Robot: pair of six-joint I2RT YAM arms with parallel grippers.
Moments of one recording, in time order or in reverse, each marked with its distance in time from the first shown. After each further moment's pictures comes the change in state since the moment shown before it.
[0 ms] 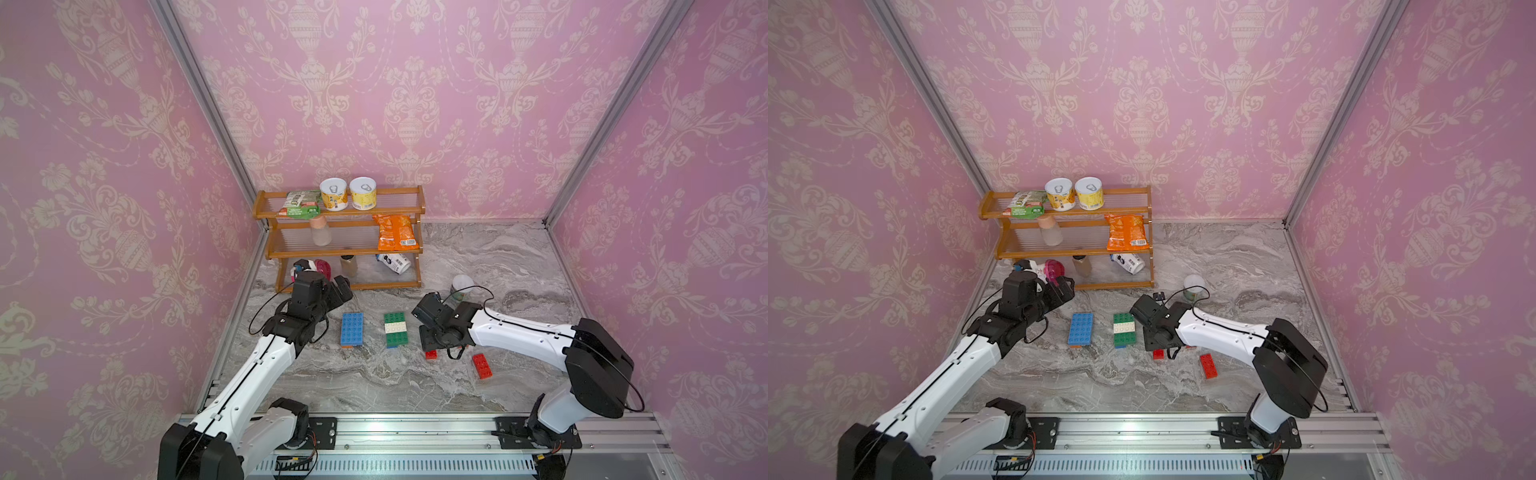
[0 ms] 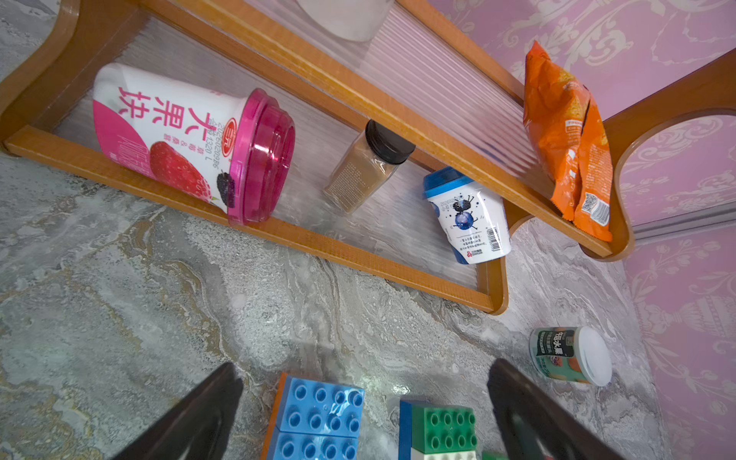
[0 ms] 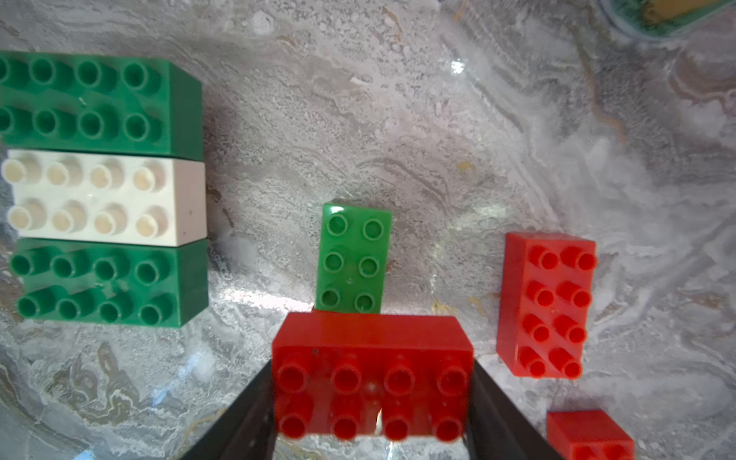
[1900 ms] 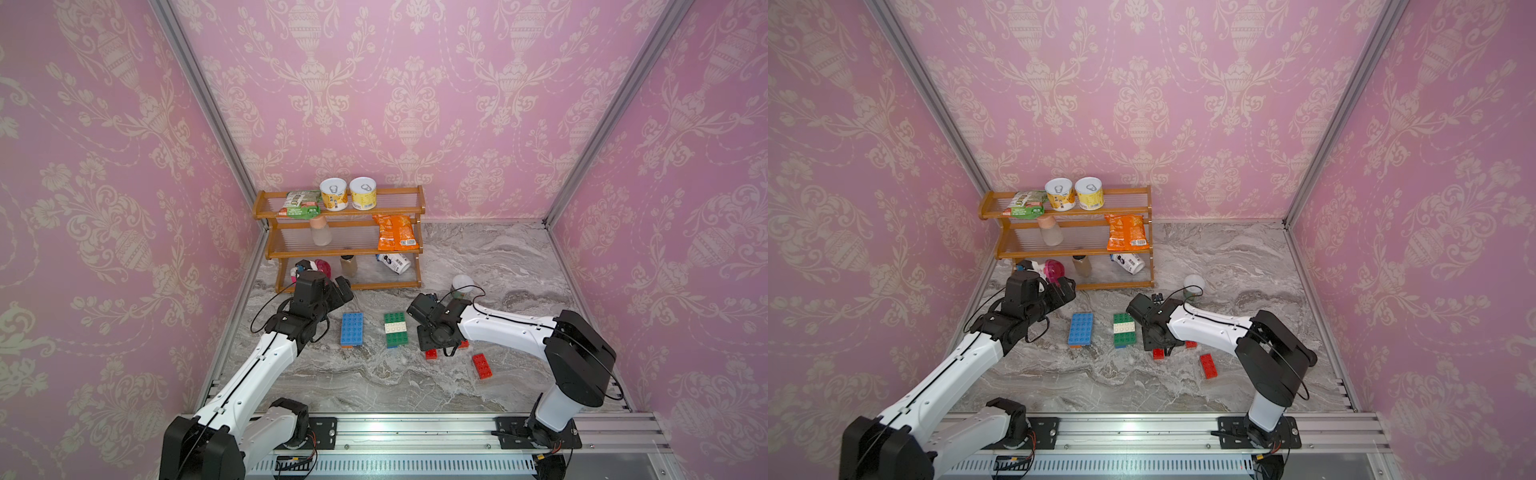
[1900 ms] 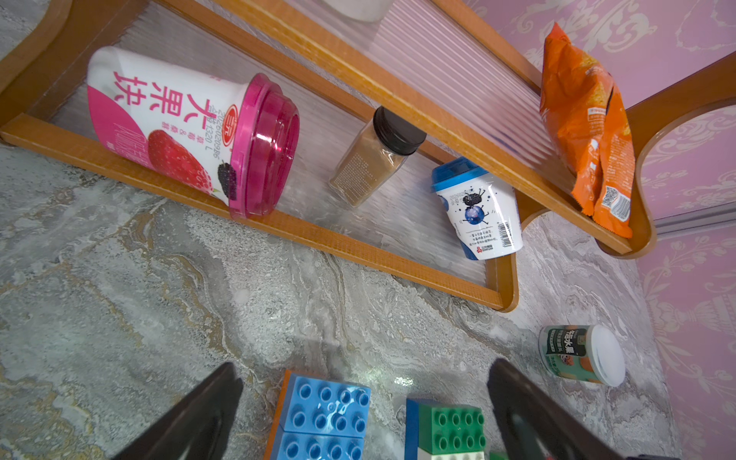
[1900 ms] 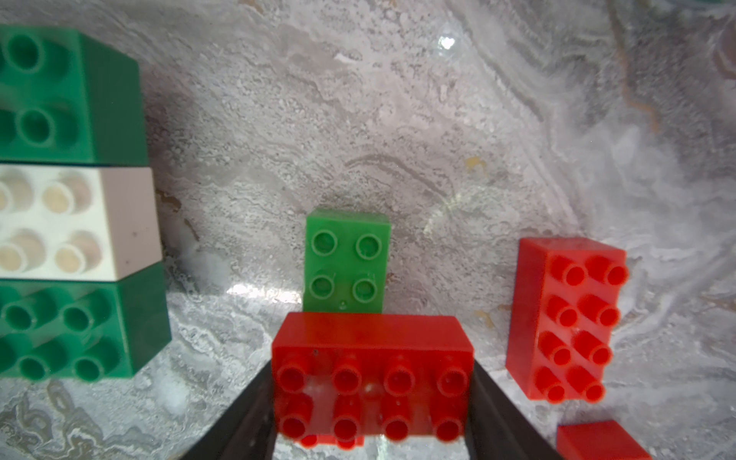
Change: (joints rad) left arm 0.000 0.027 0.000 0.000 0.000 0.000; right arm -0.014 0.089 0.043 -0.032 -0.013 0.009
